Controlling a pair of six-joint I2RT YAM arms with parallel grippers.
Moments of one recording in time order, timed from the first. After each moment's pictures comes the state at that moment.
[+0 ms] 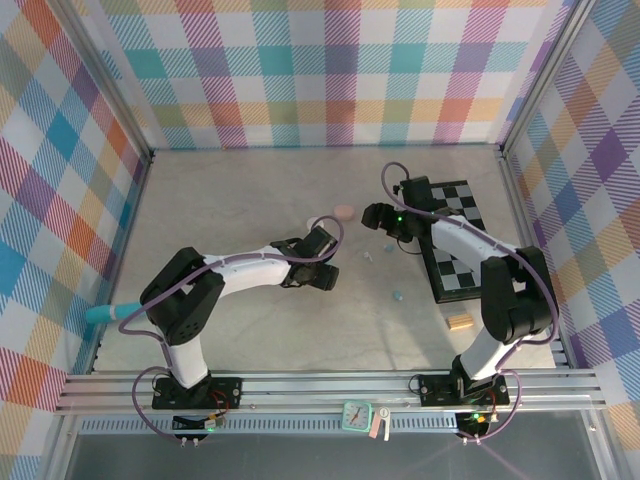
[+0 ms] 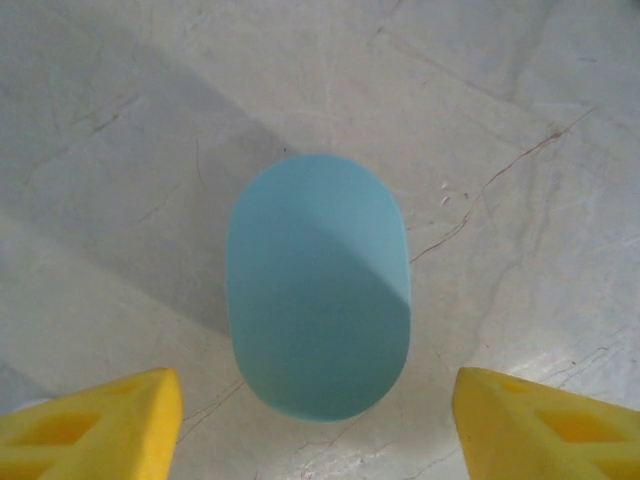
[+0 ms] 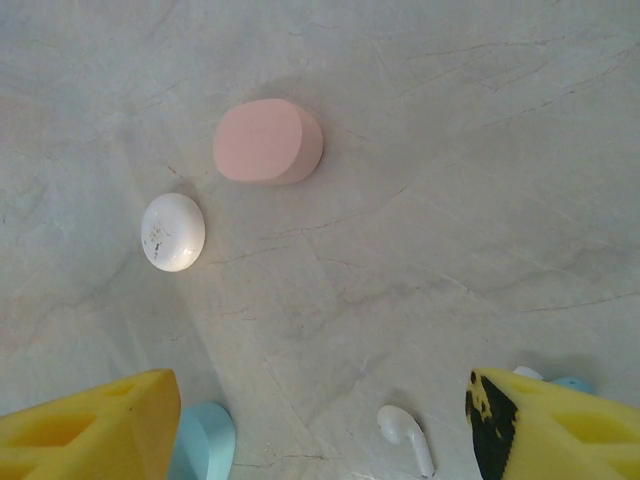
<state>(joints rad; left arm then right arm) -0.79 1.80 1.08 -0.40 -0.15 -0.37 0.32 1.65 1.07 -0.28 -0.28 0.59</state>
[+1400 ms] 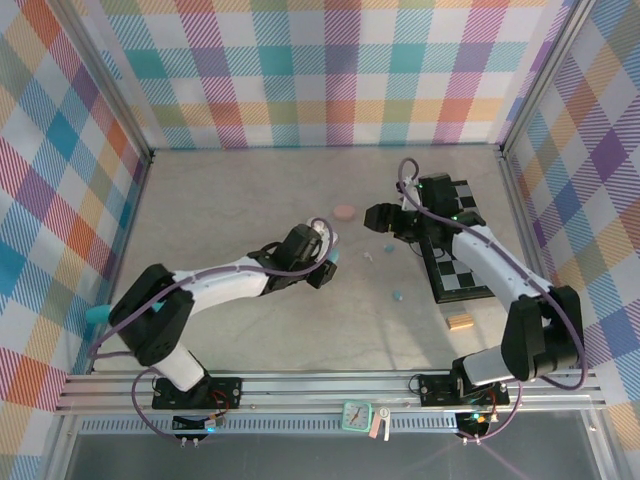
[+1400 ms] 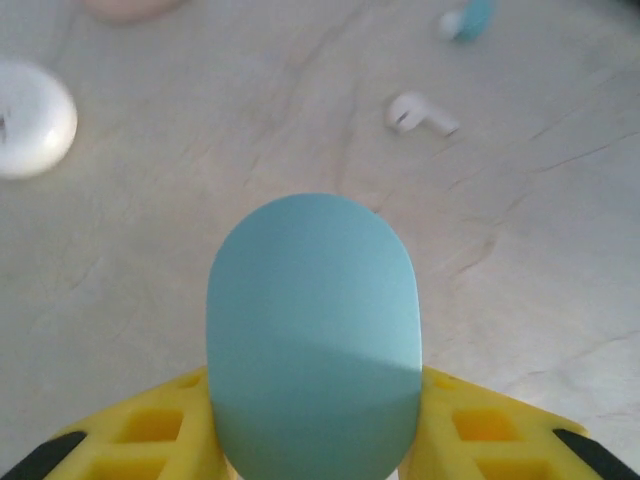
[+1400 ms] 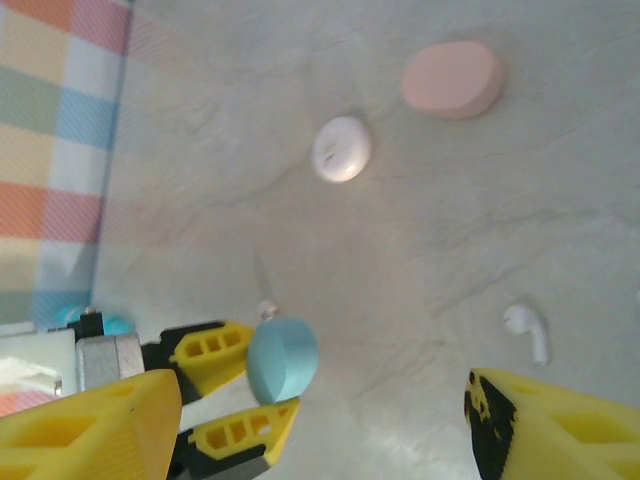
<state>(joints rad) -0.77 1.58 0.89 -0.08 0.02 -0.10 0.29 1.41 1.05 -0.42 -0.58 0.50</state>
